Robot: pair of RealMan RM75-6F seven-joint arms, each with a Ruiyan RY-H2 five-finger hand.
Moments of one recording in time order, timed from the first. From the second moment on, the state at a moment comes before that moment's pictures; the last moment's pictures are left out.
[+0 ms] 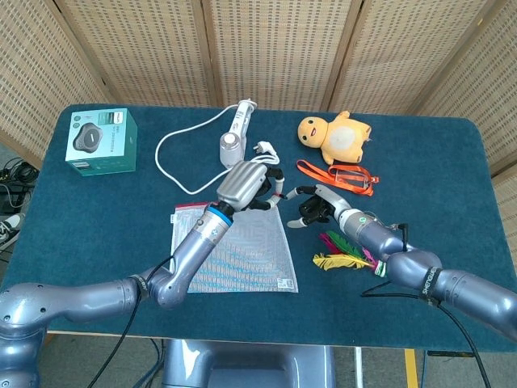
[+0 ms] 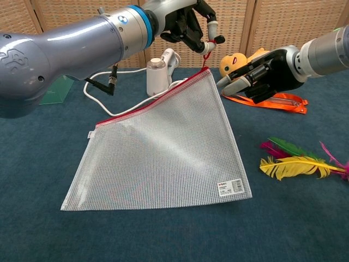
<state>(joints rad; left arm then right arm) -1.13 -1.72 -0.43 -1.34 0.99 0.91 0.10 0.97 -1.30 0.36 -1.36 -0.79 0.18 0.74</state>
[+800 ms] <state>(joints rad) -1.14 -1.75 -0.44 -1.29 1.00 0.92 0.07 1.07 -1.29 0.27 -1.41 -0.57 0.28 0.65</state>
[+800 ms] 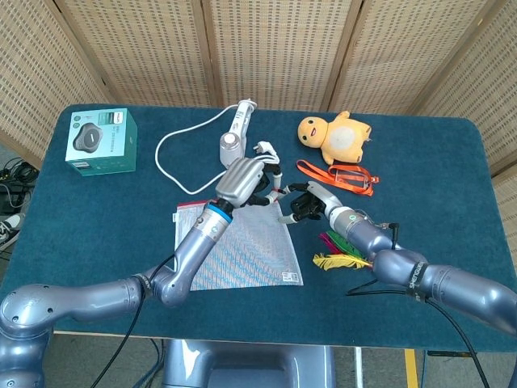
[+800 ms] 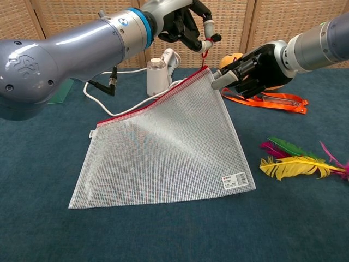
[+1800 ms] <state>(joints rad) -1.11 -1.76 -0.45 -1.26 1.00 0.90 -0.02 1.05 -1.32 0.31 -1.43 -0.48 0.37 0.60</state>
